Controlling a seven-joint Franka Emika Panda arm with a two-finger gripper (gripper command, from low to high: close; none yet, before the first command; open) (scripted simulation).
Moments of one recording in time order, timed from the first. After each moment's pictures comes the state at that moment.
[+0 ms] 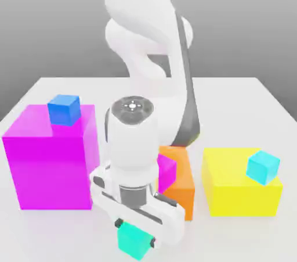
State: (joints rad) arm -0.13 0.37 0.06 -2.52 -0.08 2.89 1.37
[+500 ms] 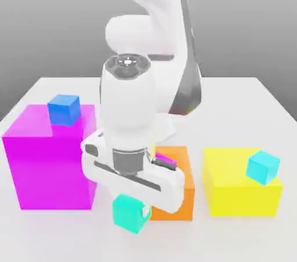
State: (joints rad) arm -0.15 0.05 0.10 -2.58 -0.05 2.62 1.17
